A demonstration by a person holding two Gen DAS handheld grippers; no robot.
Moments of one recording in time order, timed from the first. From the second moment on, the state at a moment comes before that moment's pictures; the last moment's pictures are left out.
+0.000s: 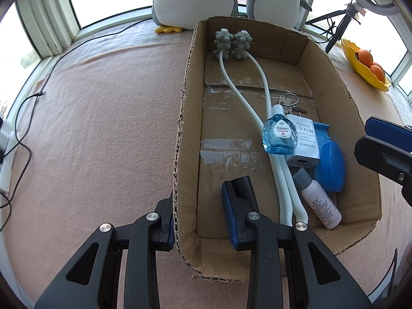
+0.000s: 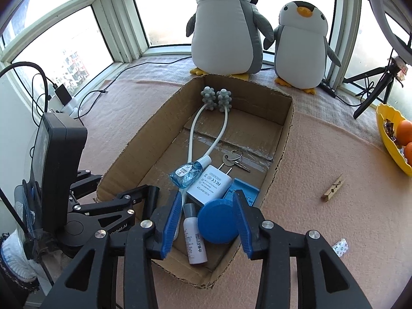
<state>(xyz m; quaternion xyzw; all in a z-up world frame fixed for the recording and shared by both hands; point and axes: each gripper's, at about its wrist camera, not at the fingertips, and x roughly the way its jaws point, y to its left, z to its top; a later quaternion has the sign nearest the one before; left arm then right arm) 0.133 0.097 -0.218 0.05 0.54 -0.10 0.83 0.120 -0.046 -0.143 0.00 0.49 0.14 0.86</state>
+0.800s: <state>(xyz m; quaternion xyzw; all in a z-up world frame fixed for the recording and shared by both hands) 0.132 0.097 -0.218 0.05 0.54 -0.09 0.83 0.151 -0.174 -0.167 0.14 0.52 0.02 0.84</state>
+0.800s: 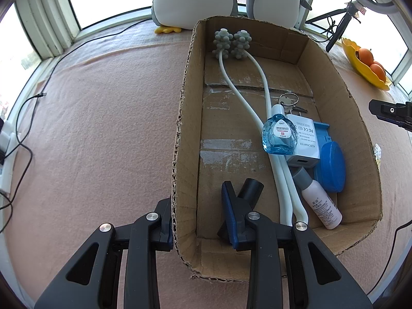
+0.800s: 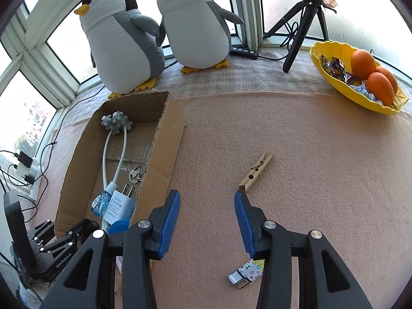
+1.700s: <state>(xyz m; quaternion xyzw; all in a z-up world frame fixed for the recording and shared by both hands) 0.131 0.098 -0.219 0.05 0.54 -0.10 0.84 0.200 -0.211 -0.217 0.19 0.57 -0.06 0.80</state>
